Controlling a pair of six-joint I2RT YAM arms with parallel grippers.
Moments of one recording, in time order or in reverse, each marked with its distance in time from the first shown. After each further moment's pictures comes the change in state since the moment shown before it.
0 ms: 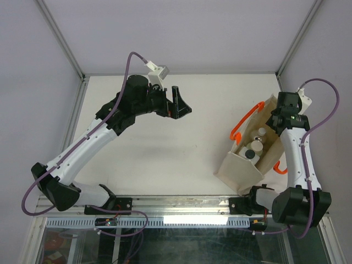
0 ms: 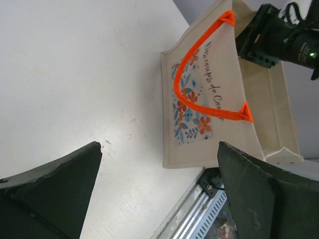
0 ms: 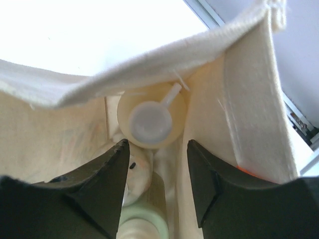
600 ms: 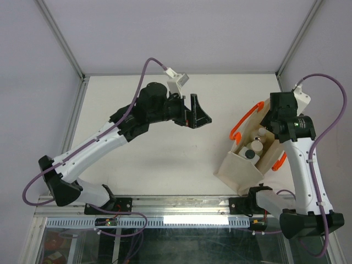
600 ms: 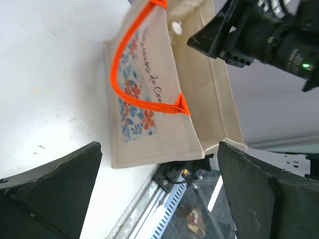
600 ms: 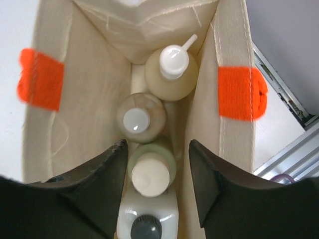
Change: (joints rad) left arm -0.210 0.076 0.046 0.074 -0.031 -0.152; right arm 0.251 -0.121 0.203 -0.315 0.102 0.140
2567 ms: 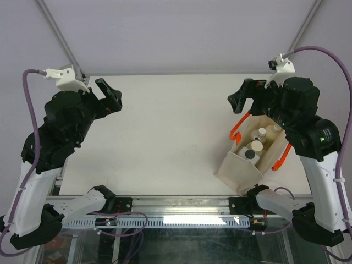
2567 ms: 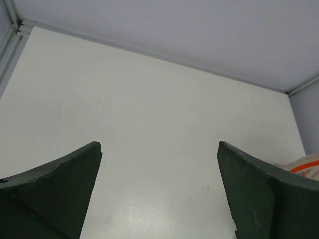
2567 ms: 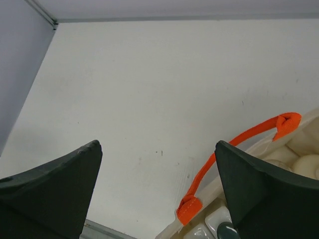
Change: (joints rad) left arm 0.304 -0.441 0.150 -0.549 -0.764 0.139; right arm 0.306 0.010 0.390 0.173 -0.488 -0.292
